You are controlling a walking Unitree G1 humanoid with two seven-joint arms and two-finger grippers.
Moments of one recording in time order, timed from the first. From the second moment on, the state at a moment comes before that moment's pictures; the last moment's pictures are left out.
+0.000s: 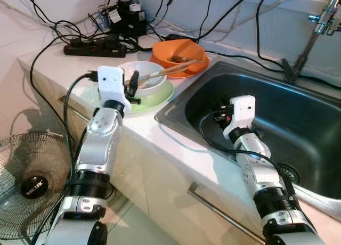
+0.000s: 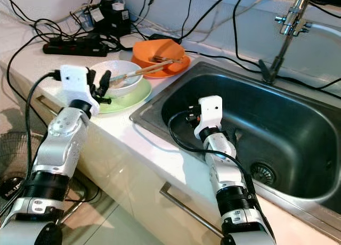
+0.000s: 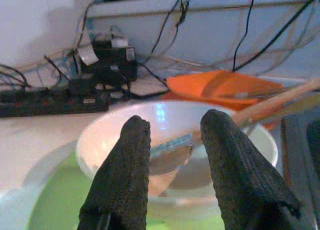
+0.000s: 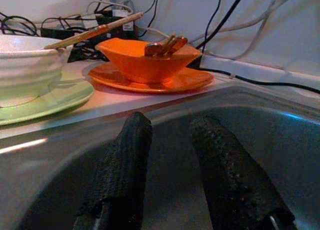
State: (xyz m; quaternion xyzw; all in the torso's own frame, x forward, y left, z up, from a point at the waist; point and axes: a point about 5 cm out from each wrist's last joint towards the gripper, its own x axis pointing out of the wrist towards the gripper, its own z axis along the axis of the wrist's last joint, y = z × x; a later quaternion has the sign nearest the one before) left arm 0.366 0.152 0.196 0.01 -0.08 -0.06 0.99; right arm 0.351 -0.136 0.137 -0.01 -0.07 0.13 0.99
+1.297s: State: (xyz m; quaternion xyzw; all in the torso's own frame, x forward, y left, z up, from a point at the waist) left arm 0.360 0.190 0.182 0.07 -0.04 0.00 1.00; right arm 0.351 -0.130 0.137 0.00 -0.07 0.13 0.99
